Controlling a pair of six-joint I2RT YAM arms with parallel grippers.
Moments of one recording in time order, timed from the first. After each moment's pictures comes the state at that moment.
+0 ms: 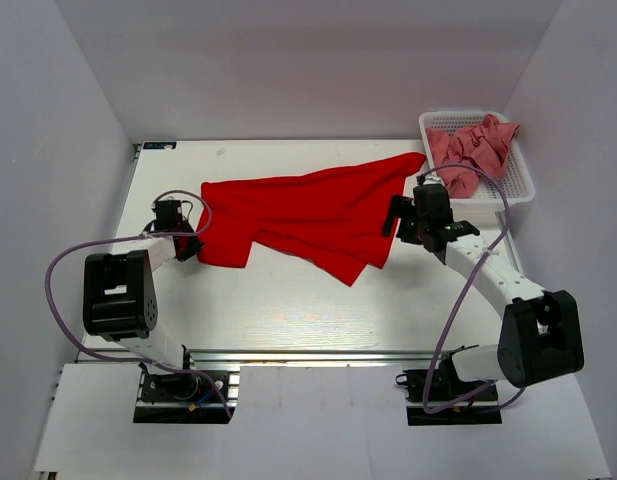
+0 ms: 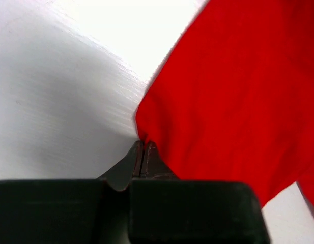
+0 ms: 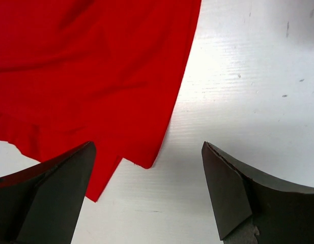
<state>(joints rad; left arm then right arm) 0.08 1.63 0.82 -0.13 -0.03 -0.45 0.31 1.34 0.90 -0.30 0.08 0.40</state>
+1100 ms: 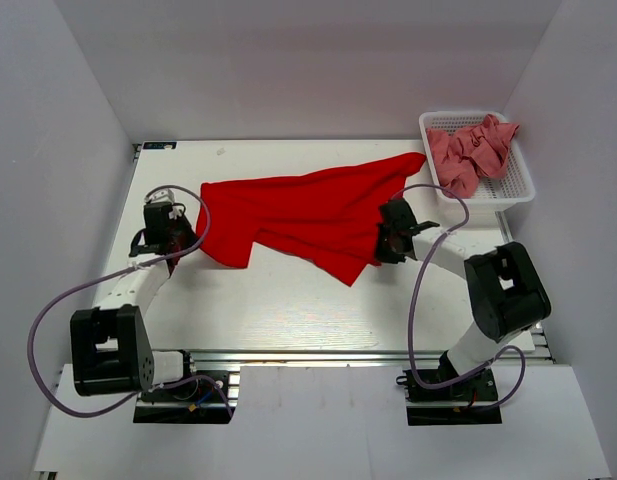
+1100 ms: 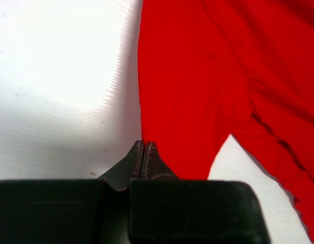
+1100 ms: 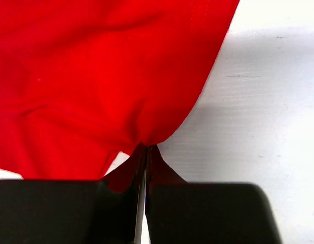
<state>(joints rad) 0.07 1.31 0.71 -0.11 0.05 -0.41 0.43 1.65 0.90 -0.30 0.07 0.50</state>
